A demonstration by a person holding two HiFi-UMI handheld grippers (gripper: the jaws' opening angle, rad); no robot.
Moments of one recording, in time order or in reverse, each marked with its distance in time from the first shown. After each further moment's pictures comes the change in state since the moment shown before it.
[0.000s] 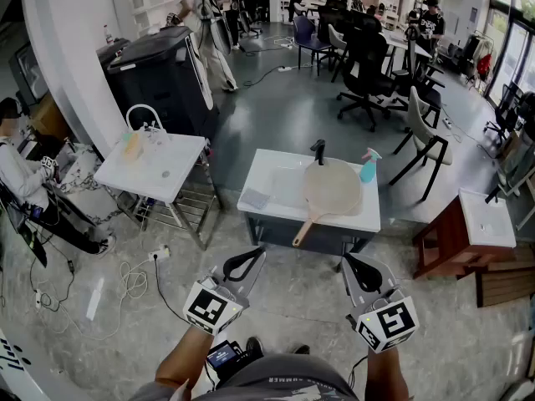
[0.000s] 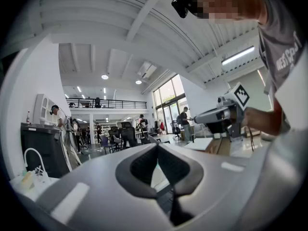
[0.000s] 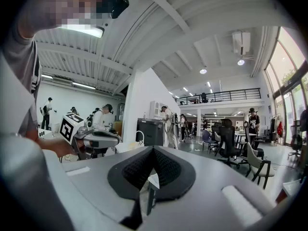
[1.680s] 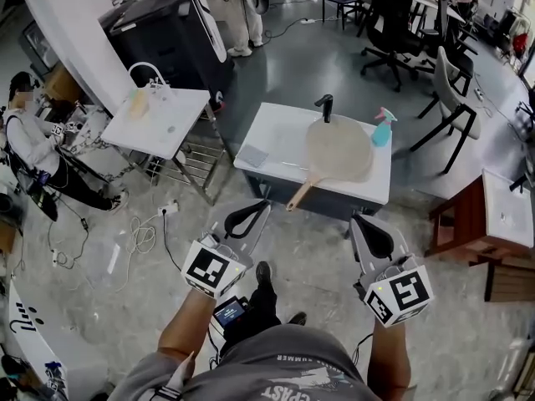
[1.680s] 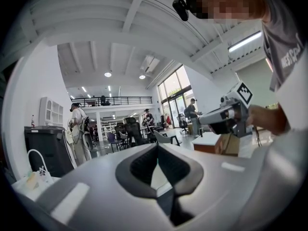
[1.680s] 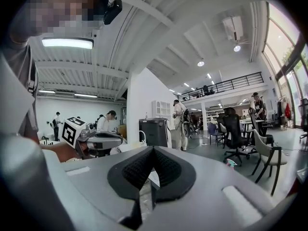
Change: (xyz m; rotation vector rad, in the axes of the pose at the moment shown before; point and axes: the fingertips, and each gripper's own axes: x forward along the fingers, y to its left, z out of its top) left arm 0.120 -0.025 -0.013 0.033 0.058 0.089; right arm 0.010 -0.121 -0.044 0.096 -0.012 0.091
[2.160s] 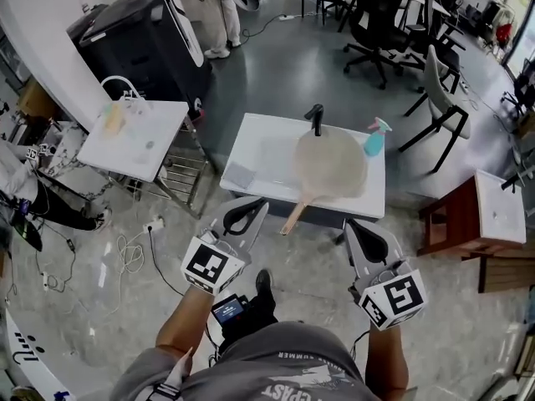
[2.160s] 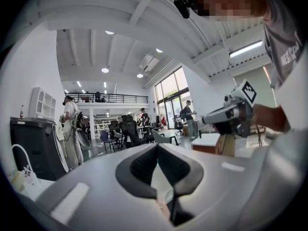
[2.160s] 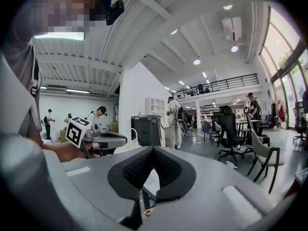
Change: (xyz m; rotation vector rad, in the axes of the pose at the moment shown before) left arm 0.086 0.091 -0.037 -0.036 -0.007 -0.087; right arm 0.098 -0.039 -0.005 0.004 0.035 -0.073
